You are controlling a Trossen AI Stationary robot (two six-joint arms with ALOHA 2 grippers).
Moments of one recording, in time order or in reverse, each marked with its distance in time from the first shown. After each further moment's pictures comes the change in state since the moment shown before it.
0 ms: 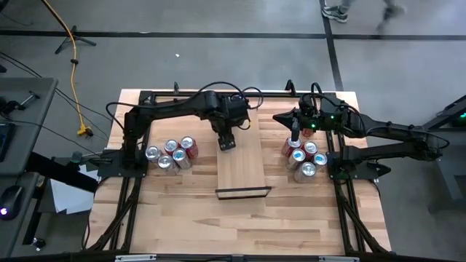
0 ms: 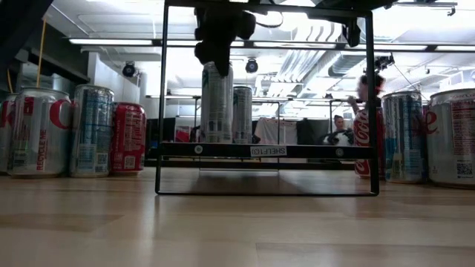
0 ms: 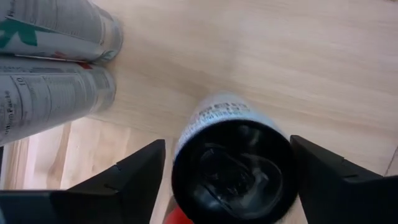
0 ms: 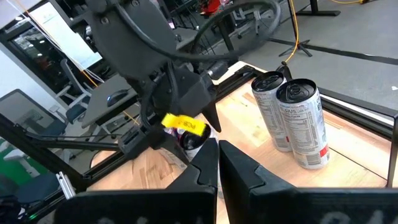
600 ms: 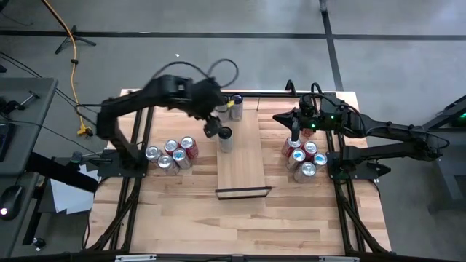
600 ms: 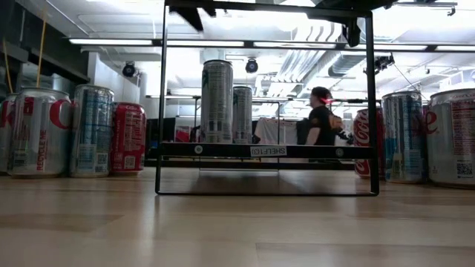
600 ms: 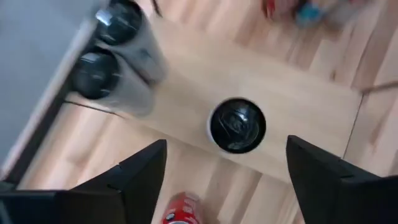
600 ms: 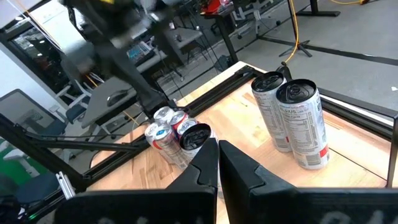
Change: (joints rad) left arm 0.007 -0.294 0.000 0.015 -0.076 -0.153; right arm 0.000 0.000 0.000 0.000 0.000 -0.002
